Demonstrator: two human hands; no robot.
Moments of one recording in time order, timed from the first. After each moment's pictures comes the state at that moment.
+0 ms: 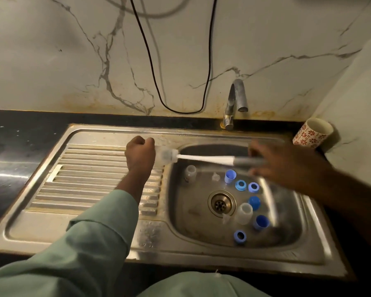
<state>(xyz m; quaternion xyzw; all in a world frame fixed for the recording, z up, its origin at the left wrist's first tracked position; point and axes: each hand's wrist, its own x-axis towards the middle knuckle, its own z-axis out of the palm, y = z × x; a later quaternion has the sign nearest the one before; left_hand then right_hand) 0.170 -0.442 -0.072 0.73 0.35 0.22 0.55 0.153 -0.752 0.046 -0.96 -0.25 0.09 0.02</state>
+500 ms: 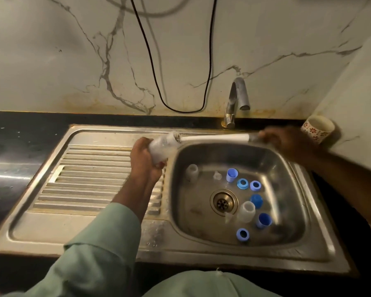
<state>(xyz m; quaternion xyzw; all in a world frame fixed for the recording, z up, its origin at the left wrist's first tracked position) 0.151 -0.457 -0.053 0.40 0.31 0.10 0.86 0.226 -0.787 0.000 -0.96 -0.21 -0.02 0.21</state>
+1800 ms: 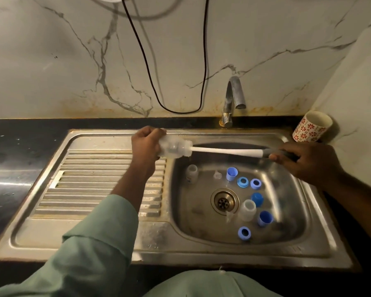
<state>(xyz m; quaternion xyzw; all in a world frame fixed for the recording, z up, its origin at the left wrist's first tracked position) 0.170 -0.461 -0.039 0.67 0.19 0.15 0.70 0.179 -0.819 -0.015 -0.93 -0.25 -0.19 0.16</state>
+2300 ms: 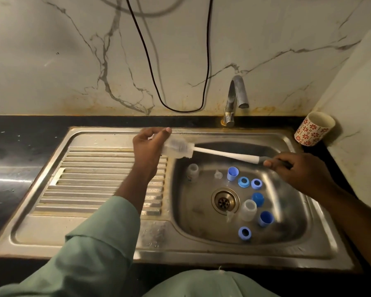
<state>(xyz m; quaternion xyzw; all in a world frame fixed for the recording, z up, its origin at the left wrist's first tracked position) 0.165 -0.462 -0.050 0.66 0.16 0.21 0.70 0.169 -0.804 -0.044 -0.95 -0.18 -0.10 0.22</state>
